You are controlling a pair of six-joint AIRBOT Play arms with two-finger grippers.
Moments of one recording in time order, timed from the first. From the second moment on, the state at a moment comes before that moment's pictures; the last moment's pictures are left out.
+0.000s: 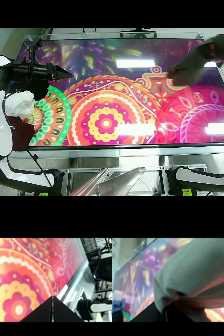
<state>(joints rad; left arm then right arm) 0.16 -1.62 1.64 0.42 -1.59 -1.05 -0.49 -1.42 1.66 -0.62 1.15 1.45</state>
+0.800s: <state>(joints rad) 0.04 -1.62 1.64 0.42 -1.45 -1.06 -0.87 -1.54 1.69 -0.47 1.12 1.31</state>
